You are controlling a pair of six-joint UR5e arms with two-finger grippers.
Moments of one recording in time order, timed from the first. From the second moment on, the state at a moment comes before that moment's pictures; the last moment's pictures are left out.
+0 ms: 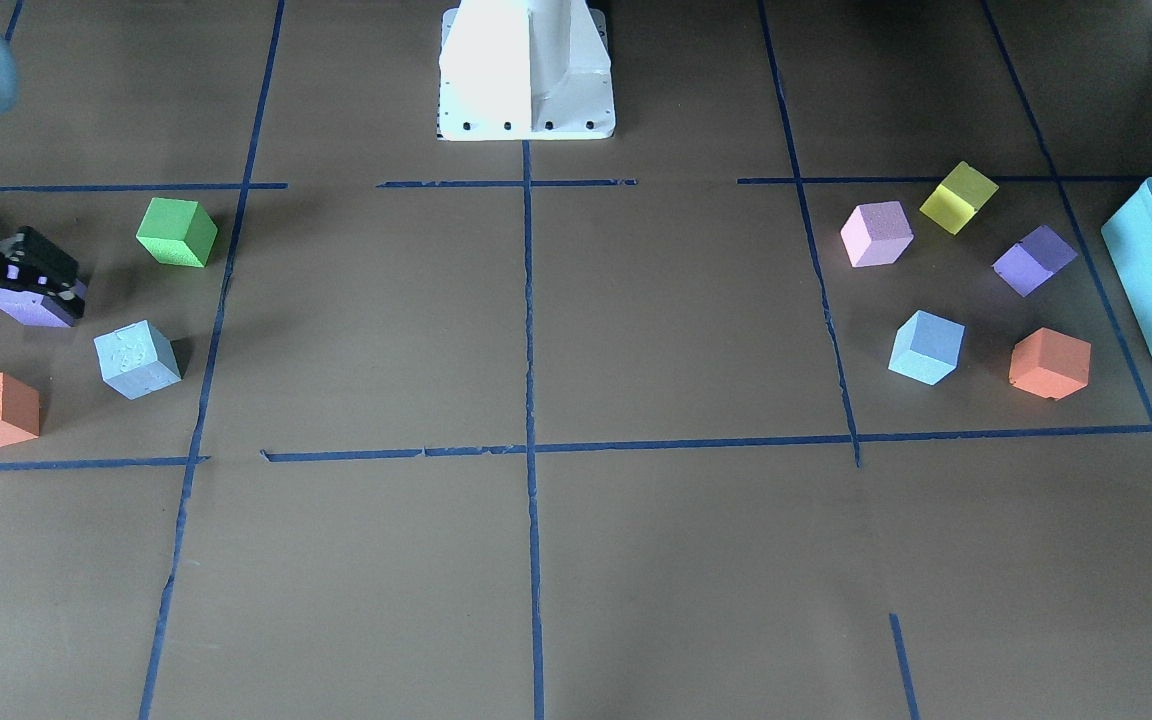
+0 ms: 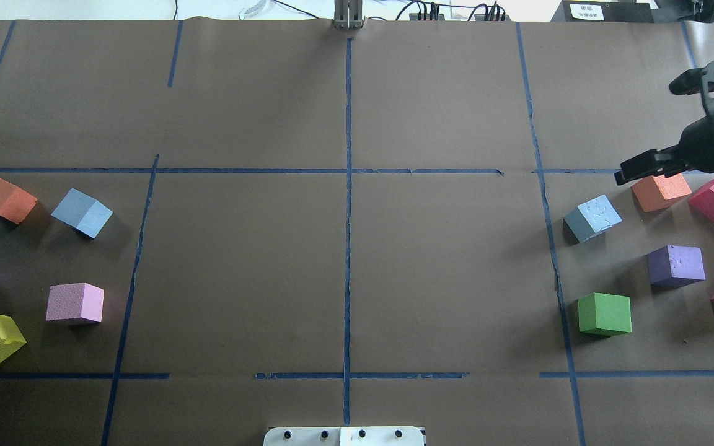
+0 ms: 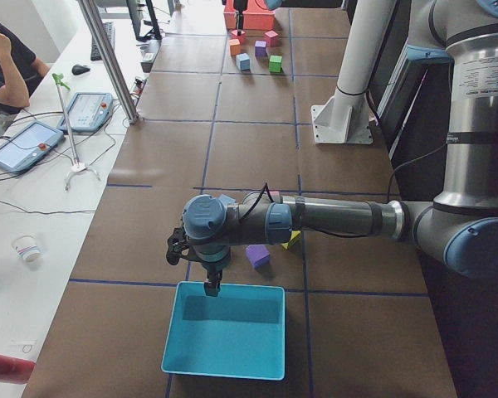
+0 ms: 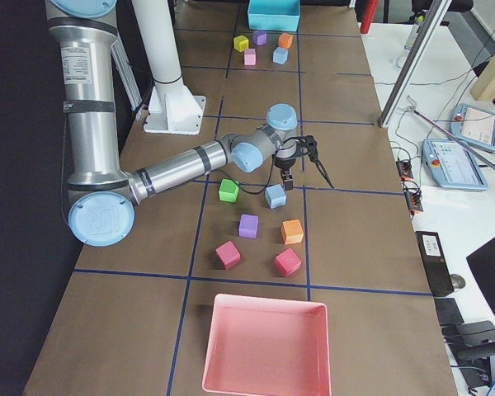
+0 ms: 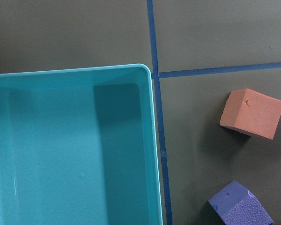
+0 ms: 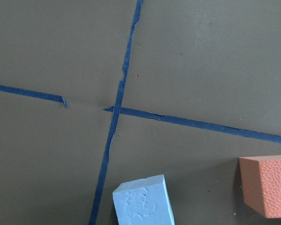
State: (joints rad) left arm -1.63 -1.54 -1.67 -1.46 -2.41 0.17; right arm 1.02 -1.53 1.88 -1.24 2.18 0.63
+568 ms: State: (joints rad) left arm -1.63 -1.54 -1.67 -1.46 -2.41 0.17; right arm 0.90 -1.51 1.79 -1.22 2.09 0.55
